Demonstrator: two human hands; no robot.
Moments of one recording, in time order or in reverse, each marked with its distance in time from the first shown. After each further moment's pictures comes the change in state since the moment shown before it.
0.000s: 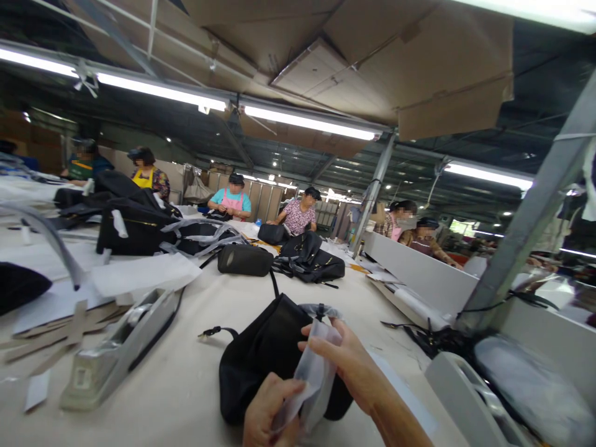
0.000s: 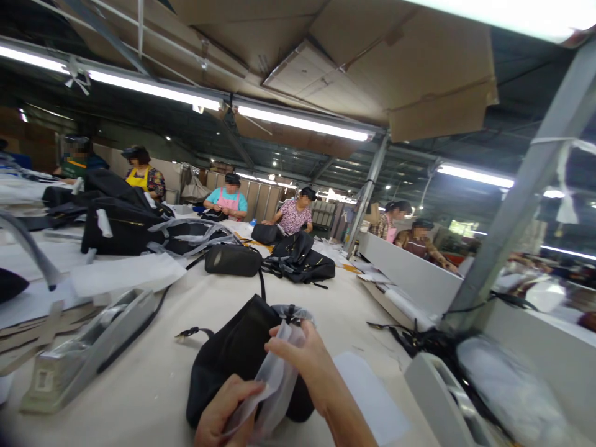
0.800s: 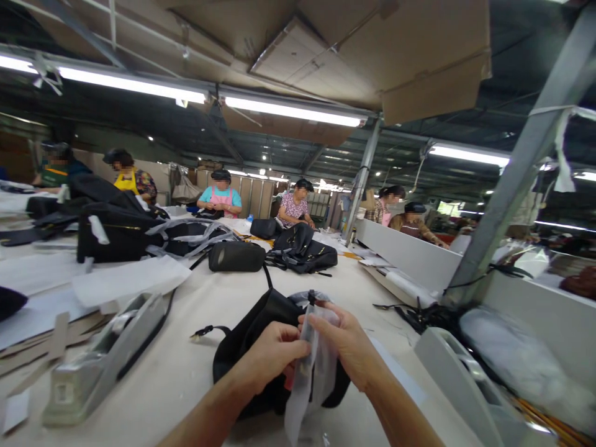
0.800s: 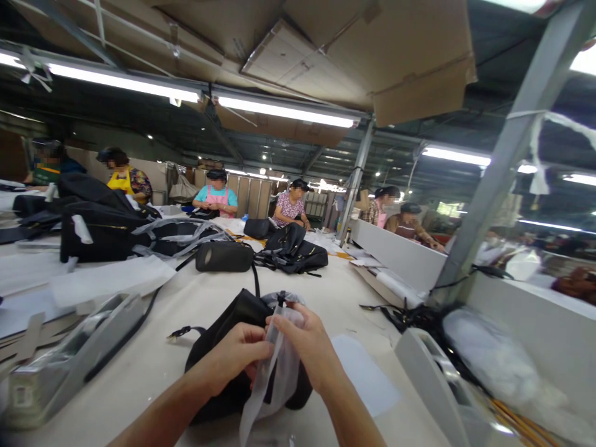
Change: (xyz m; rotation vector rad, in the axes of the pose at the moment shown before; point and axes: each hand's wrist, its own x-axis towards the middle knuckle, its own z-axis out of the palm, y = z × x) left_hand 0.096 0.051 0.018 -0.046 -0.604 -0.612; right_hand -0.001 -0.013 -0.010 -0.006 0.010 -0.053
